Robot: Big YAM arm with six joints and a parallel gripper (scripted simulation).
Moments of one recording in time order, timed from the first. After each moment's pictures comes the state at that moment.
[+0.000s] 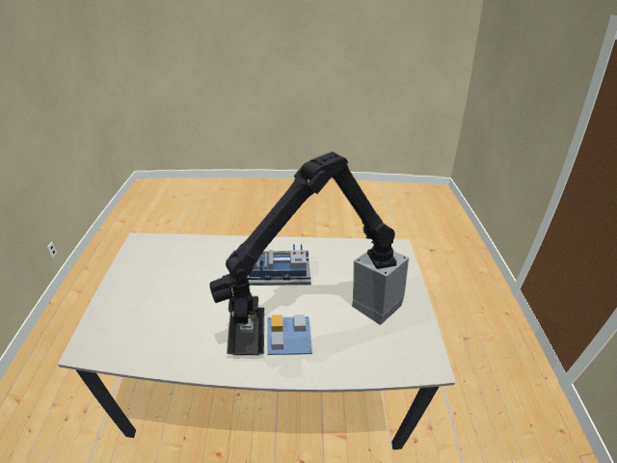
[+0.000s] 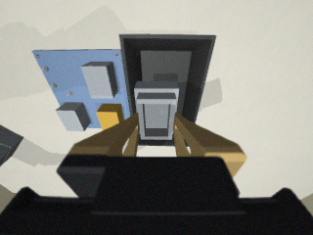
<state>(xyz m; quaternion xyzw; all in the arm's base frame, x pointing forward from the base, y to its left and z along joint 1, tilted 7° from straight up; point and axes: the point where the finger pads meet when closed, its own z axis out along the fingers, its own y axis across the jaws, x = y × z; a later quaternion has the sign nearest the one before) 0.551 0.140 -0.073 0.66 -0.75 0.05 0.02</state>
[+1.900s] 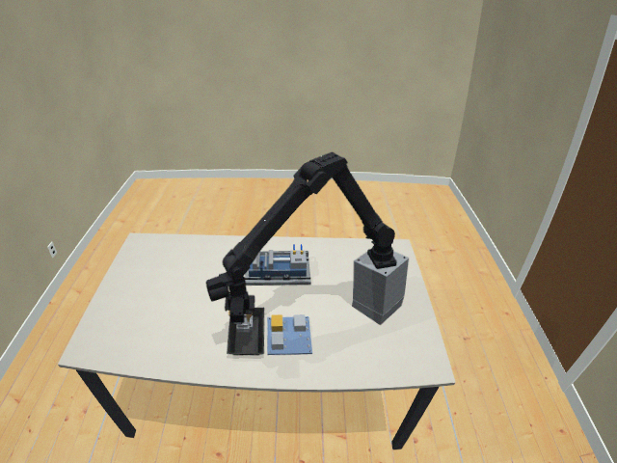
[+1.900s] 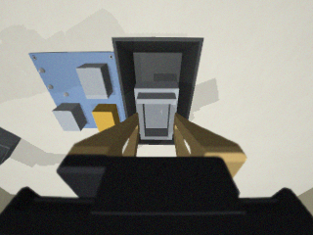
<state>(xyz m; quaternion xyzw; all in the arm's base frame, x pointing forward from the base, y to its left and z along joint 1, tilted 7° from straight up) 0.564 0.143 -0.064 0.66 -0.75 0.06 0.02</state>
